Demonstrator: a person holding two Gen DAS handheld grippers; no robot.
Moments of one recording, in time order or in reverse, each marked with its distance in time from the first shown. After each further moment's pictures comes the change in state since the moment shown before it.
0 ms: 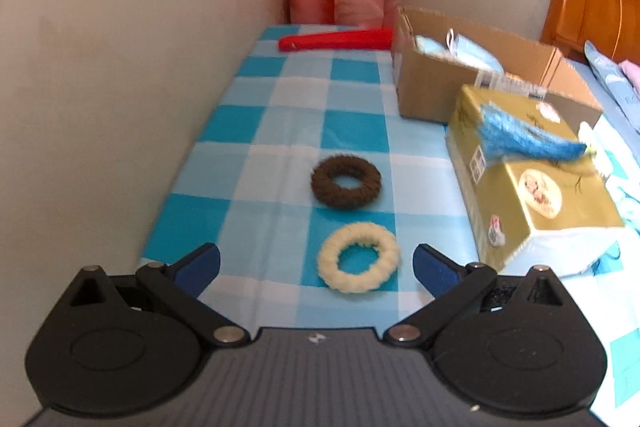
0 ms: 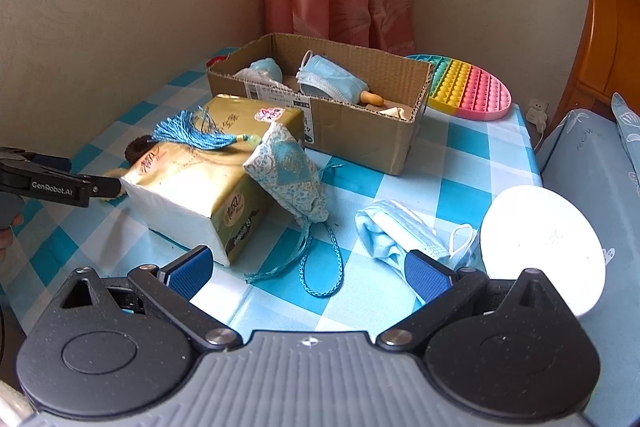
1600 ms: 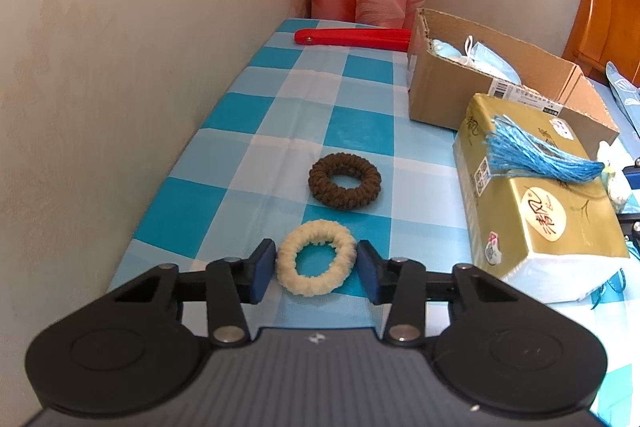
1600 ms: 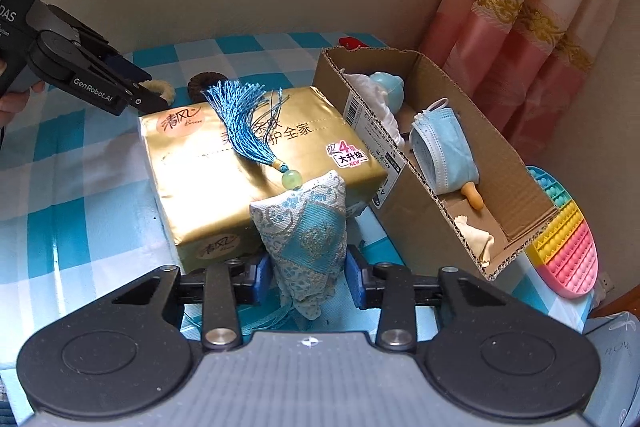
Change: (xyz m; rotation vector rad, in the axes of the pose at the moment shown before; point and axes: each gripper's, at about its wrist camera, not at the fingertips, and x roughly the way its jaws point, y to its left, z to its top) left arm 0.008 -0.013 0.000 -0.086 0.020 0.040; right arm 0.060 0.005 0.051 -0.627 0.046 0.224
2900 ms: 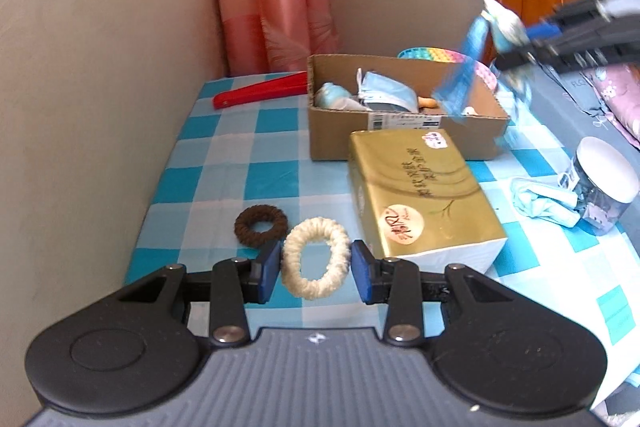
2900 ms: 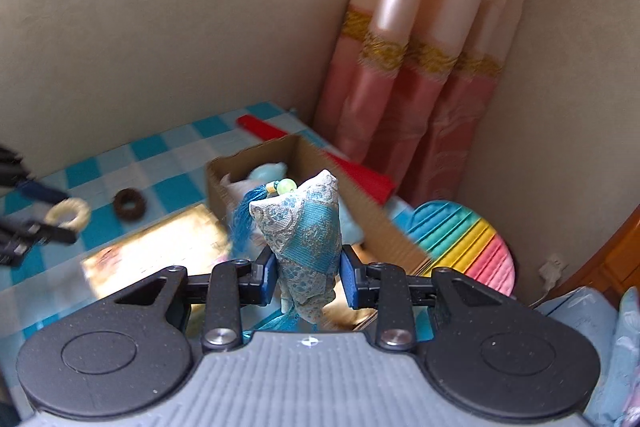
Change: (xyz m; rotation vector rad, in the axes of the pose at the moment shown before) left arm -0.064 -0.038 0.013 0.224 -0.080 -0.125; right arm -0.063 -0.069 0.058 0.177 -0.093 -0.181
